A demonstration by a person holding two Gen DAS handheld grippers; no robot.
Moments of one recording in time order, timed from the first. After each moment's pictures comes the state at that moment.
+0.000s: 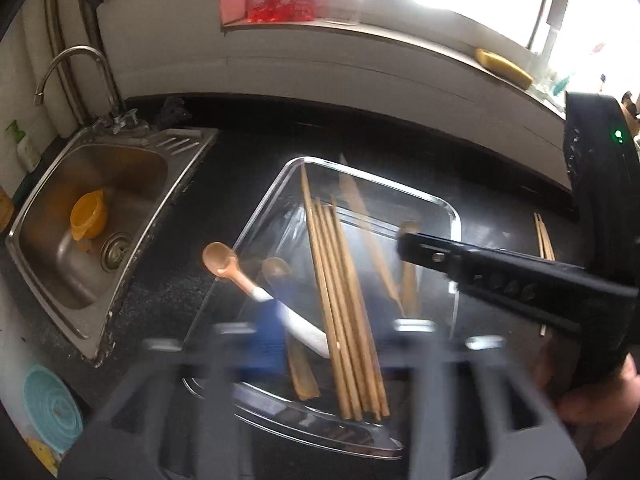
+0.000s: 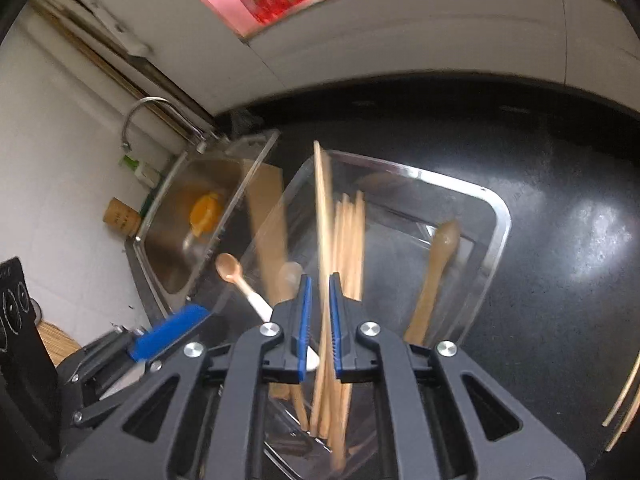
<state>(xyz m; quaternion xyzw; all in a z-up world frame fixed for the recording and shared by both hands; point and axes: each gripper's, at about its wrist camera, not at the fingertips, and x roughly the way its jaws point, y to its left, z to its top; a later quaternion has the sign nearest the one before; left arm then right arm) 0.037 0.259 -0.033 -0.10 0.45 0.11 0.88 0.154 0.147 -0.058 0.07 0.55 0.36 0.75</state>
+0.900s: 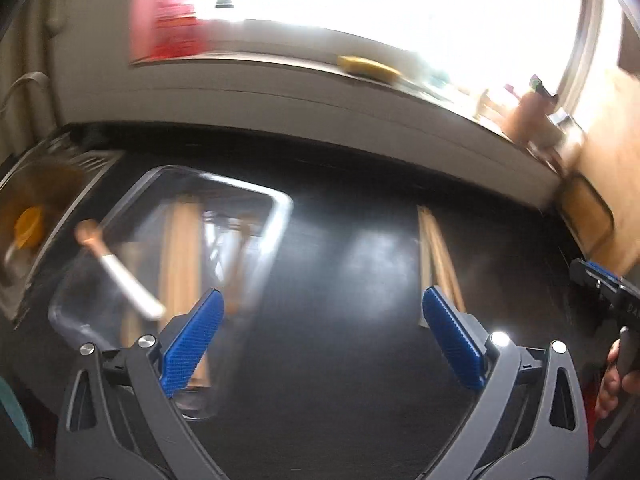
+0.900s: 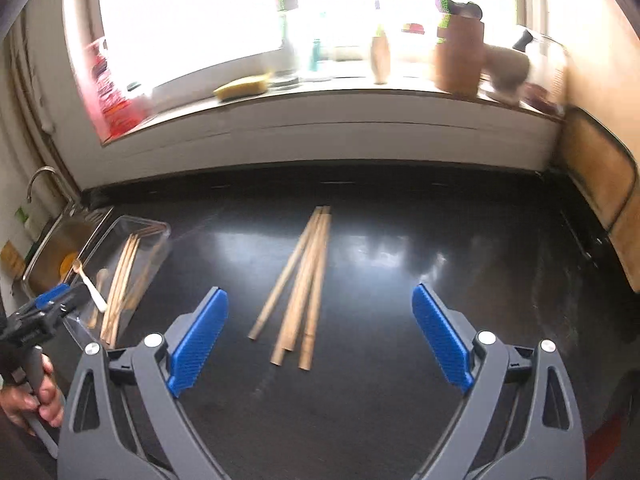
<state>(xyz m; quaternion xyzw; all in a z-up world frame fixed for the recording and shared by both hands) 0.007 0.093 -0.028 -0.11 0.38 0.00 0.92 0.045 -0.198 0.019 0.00 0.40 0.09 0.91</state>
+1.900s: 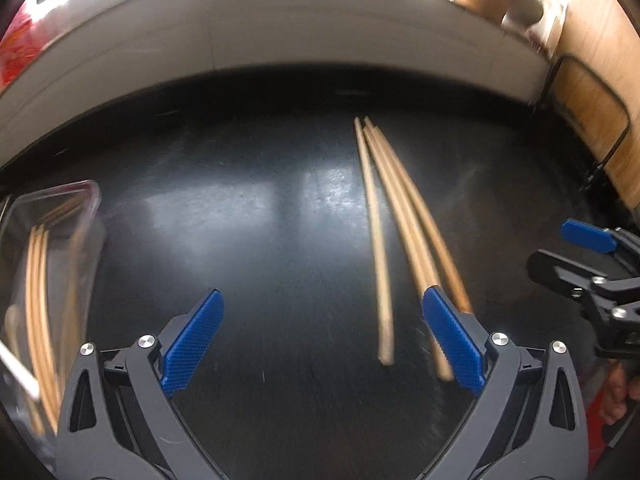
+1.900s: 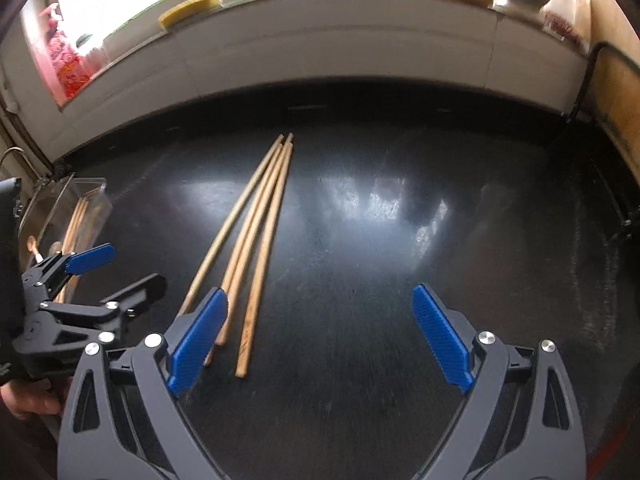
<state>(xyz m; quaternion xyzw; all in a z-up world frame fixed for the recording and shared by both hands) 0.137 -0.011 -0.129 0.00 0.48 -0.09 0.87 0.133 -0.199 -0.091 0.00 0.50 0.09 0.86</state>
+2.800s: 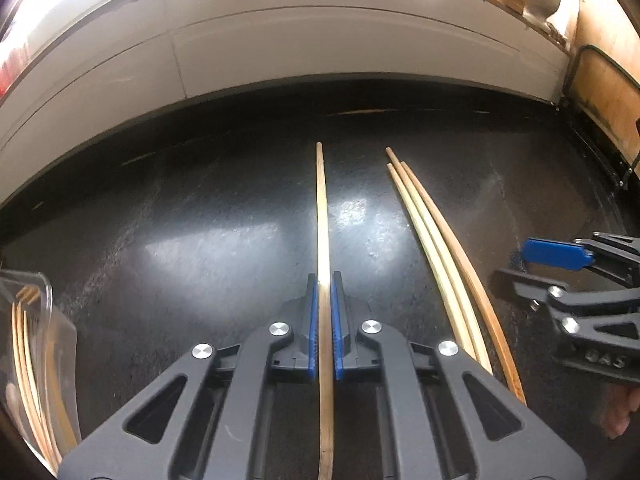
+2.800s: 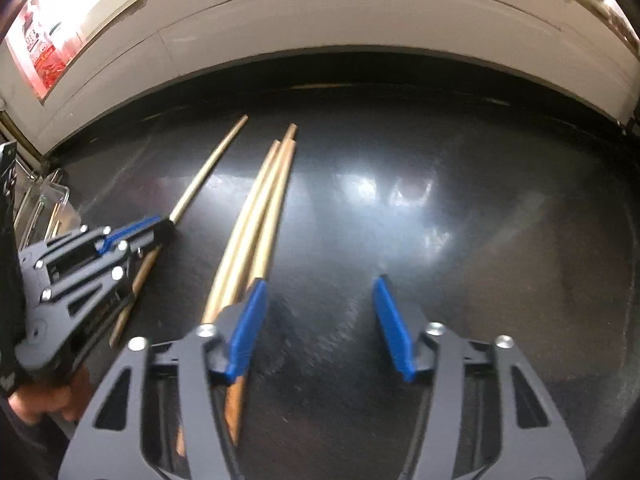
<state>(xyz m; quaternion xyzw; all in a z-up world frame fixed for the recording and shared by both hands) 0.207 -0.018 -0.145 0.03 0.45 -0.08 0.89 0.209 -0.173 -0.132 0.00 0.53 0.11 0.84</state>
